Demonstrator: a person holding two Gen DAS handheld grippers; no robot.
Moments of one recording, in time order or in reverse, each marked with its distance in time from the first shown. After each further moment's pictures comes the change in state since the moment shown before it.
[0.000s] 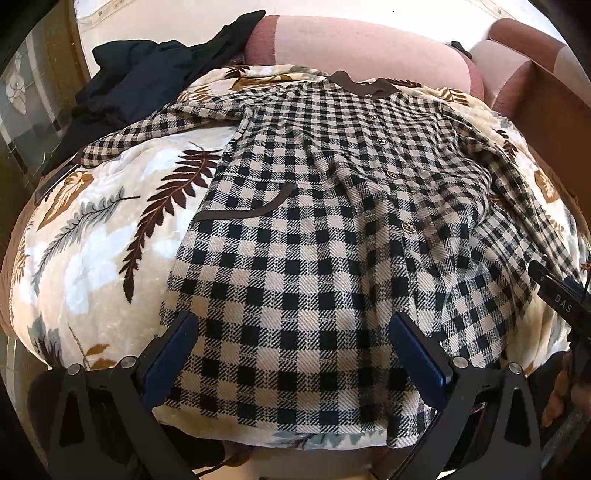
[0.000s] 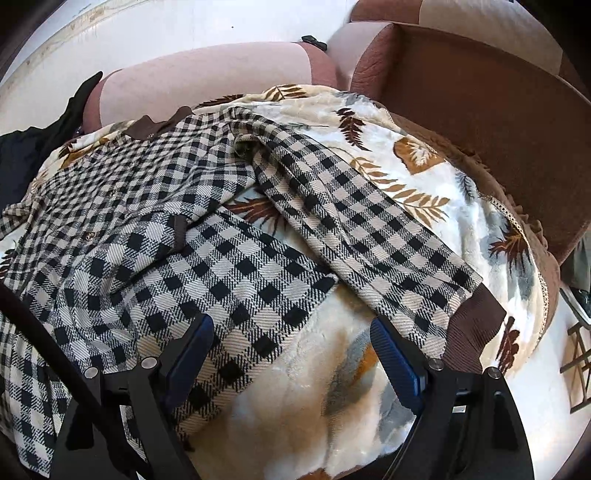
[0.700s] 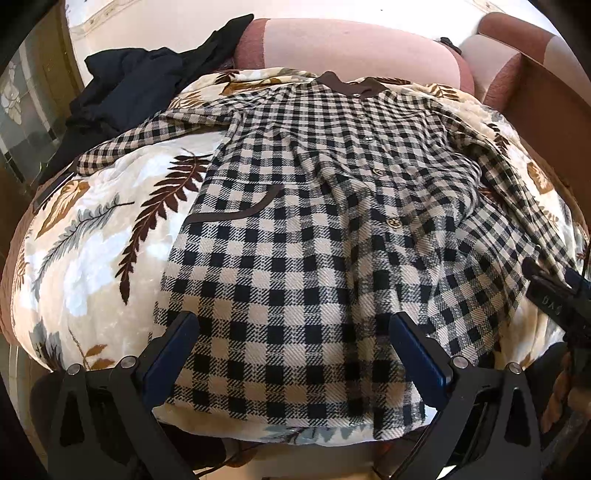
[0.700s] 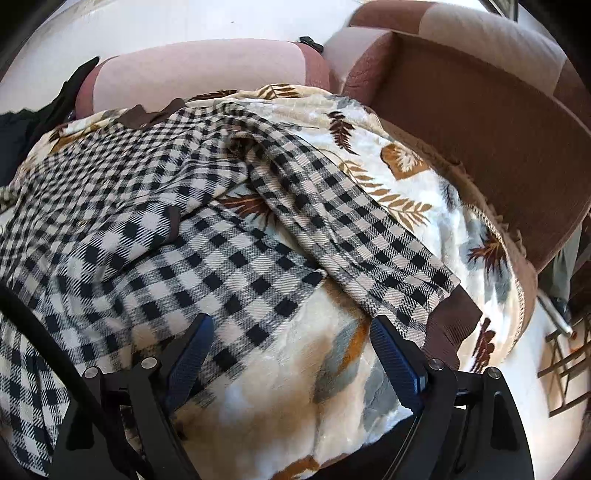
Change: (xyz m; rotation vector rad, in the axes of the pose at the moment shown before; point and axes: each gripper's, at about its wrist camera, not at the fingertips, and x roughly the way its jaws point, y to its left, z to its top) left arm -0.006 -0.013 -0.004 0.037 -0.009 -0.005; right arm -0.016 0.022 -0.005 -0.074 0.007 -0.088
